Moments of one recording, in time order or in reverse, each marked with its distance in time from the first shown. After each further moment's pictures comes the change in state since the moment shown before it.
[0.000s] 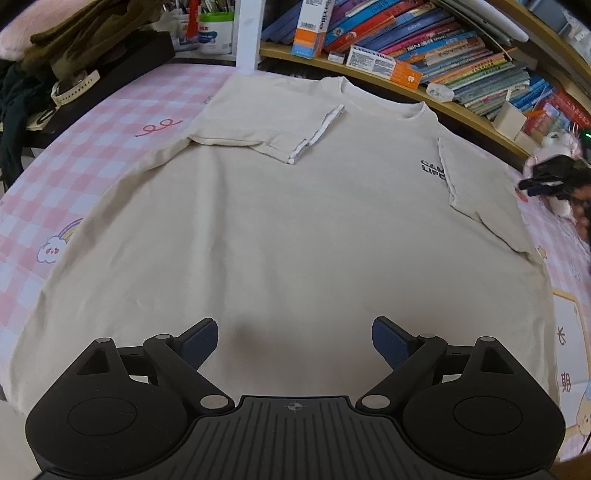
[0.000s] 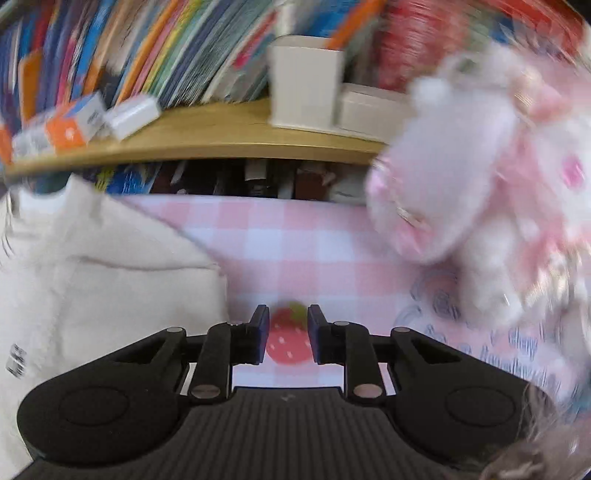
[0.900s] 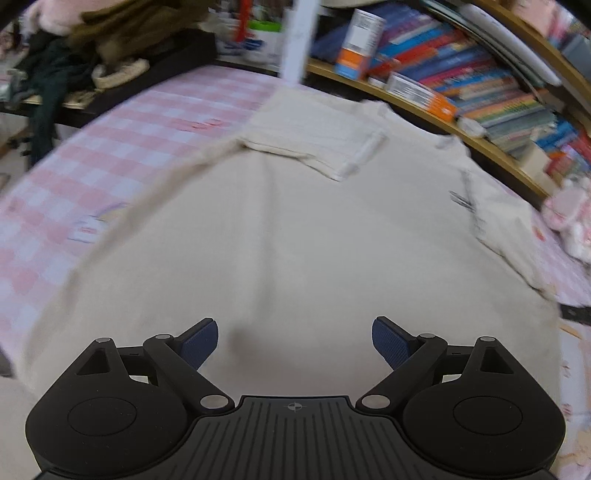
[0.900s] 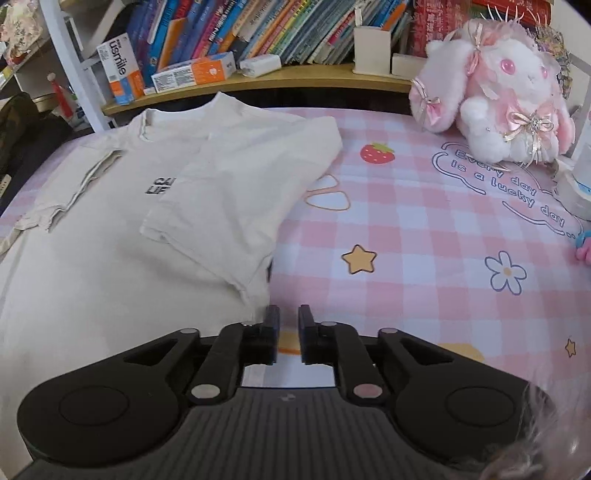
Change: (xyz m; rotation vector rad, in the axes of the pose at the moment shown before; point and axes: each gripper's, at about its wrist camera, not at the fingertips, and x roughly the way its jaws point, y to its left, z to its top) left arm -0.009 0.042 -0.003 -0.098 -0.063 0.054; right arm -0.130 0.022 -0.136 -0.121 -0.006 0.155
